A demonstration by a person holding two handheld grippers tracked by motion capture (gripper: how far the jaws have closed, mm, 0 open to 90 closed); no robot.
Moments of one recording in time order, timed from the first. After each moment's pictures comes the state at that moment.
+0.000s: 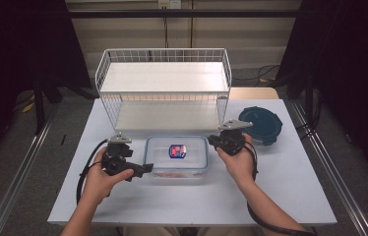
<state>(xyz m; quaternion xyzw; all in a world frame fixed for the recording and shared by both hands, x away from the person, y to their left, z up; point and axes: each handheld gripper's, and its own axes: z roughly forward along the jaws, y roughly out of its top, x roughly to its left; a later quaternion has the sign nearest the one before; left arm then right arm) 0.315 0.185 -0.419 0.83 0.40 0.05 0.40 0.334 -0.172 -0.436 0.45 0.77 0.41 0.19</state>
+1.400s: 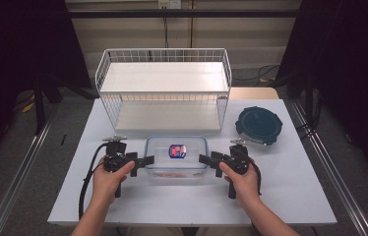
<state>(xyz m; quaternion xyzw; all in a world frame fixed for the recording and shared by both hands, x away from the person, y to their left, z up) 0.329 0.191 -0.448 0.73 0.51 0.00 0.45 0.294 -0.177 -0.471 0.54 0.65 0.53 0.01</state>
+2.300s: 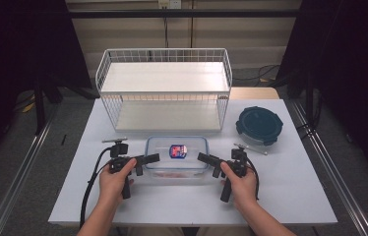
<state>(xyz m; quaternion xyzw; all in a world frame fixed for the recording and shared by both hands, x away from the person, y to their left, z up) 0.330 0.182 -0.466 0.67 0.55 -0.10 0.49 0.289 -0.173 -0.491 0.61 0.54 0.58 -0.06</state>
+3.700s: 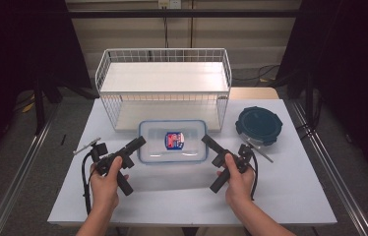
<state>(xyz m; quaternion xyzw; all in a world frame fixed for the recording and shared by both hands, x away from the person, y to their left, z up) 0.299 0.198 -0.424 0.51 0.56 -0.03 0.66 0.284 -0.167 -0.460 0.59 0.38 0.71 -0.06</state>
